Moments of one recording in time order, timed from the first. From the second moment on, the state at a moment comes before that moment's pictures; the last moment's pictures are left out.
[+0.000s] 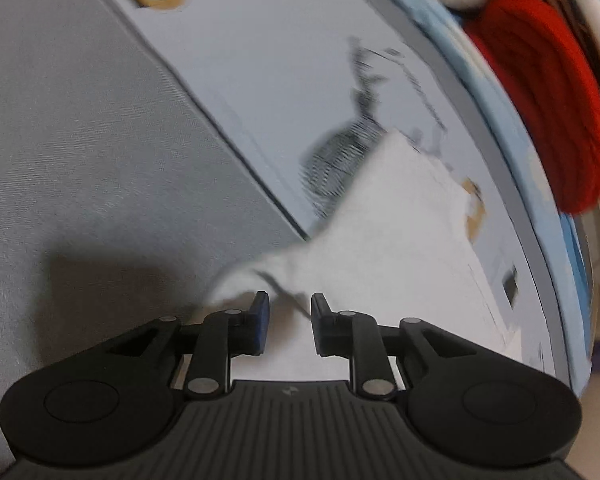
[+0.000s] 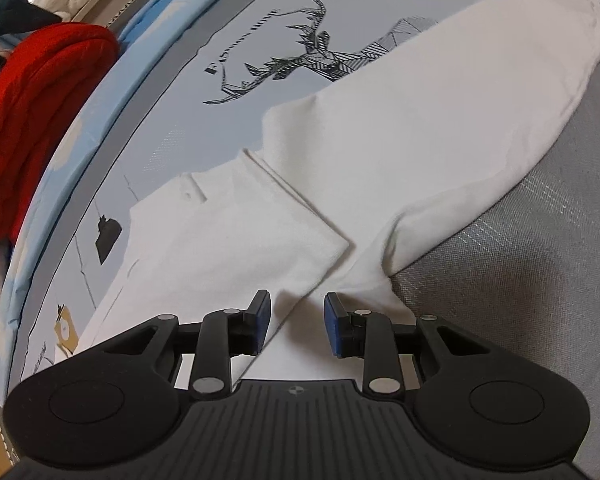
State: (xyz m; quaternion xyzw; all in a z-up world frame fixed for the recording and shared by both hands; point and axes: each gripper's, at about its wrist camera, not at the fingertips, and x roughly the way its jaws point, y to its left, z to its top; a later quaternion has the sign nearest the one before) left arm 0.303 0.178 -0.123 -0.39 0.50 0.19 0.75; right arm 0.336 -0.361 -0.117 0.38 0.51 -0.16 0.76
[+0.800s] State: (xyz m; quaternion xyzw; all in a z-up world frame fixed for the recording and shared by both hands) left arm 0.335 0.139 -0.121 -0.22 0.51 0.13 0.82; right arm 0.344 -0.353 -0.091 0.33 0.45 -0.11 0.82
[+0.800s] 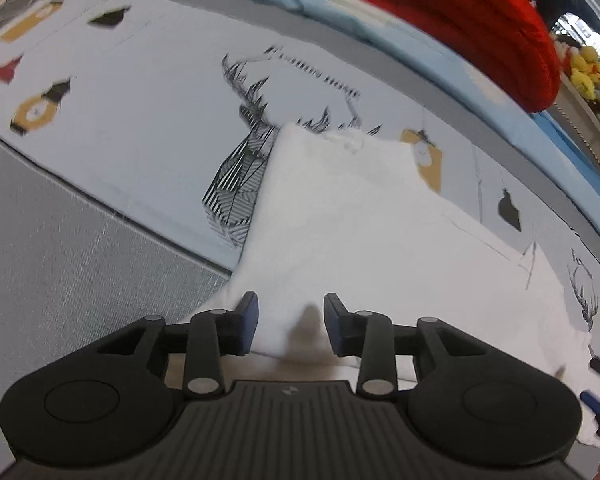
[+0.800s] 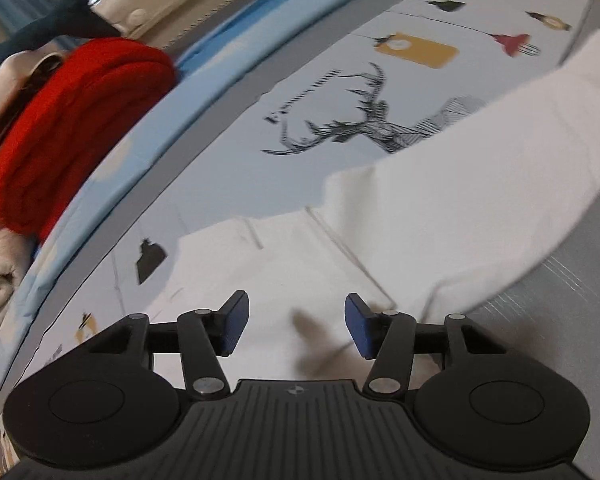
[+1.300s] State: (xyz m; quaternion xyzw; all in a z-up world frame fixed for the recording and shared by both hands) left arm 0.343 0.111 -0.105 -0.17 0.50 0.09 0.85; right arm 0.341 -0.374 -0.089 0.31 0.48 -0.16 0.81
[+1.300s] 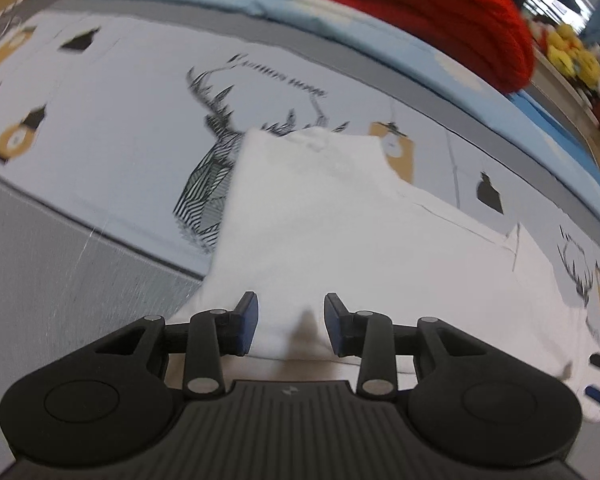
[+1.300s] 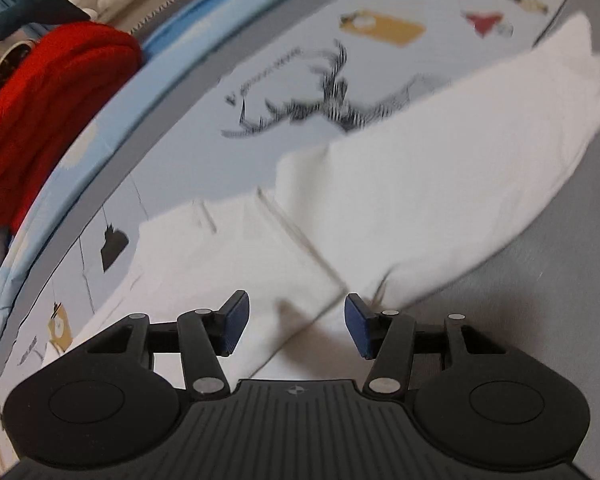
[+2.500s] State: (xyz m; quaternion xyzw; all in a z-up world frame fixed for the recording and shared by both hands) left arm 0.336 0.066 -0.097 -0.09 0.48 0.00 0.87; right arm 0.242 -0.625 -0.150 0.42 0.33 -0.36 0.77
